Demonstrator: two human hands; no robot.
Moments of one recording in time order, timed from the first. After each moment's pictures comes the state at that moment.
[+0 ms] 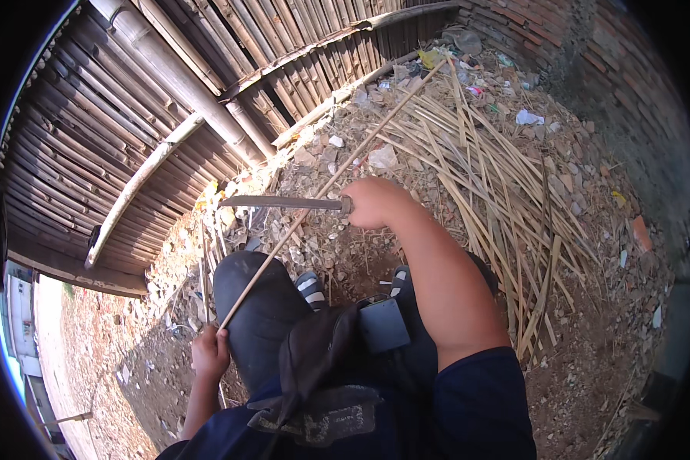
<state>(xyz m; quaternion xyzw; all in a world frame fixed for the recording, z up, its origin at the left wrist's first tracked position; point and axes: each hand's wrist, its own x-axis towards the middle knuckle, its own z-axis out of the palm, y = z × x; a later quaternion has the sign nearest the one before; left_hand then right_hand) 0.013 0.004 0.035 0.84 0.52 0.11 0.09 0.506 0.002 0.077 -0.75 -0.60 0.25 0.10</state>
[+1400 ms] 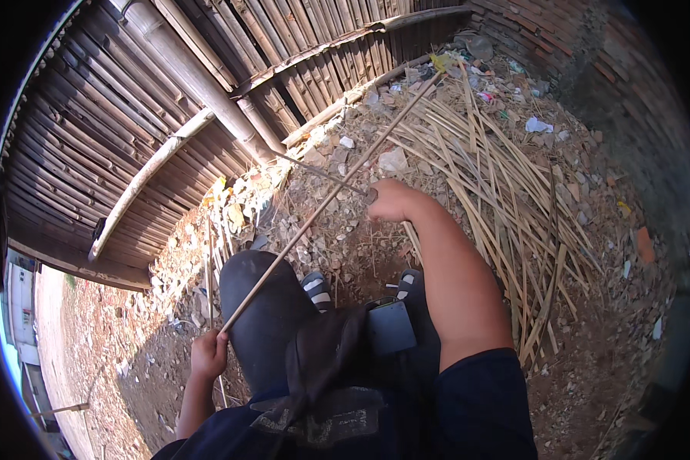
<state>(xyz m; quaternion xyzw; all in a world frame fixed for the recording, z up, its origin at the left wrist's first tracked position) -0.007 0.012 0.046 0.84 0.51 0.07 0.17 0.533 0.009 0.052 -0.74 -0.54 0.37 0.15</state>
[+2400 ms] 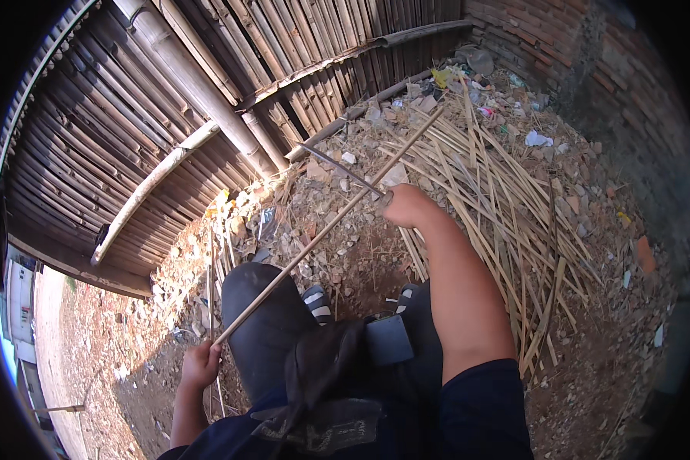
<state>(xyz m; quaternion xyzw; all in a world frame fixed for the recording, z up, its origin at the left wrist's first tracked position) -0.016 0.019 0.061 0.85 0.51 0.04 0.14 0.542 -0.004 0.075 -0.81 -0.49 0.29 0.17</state>
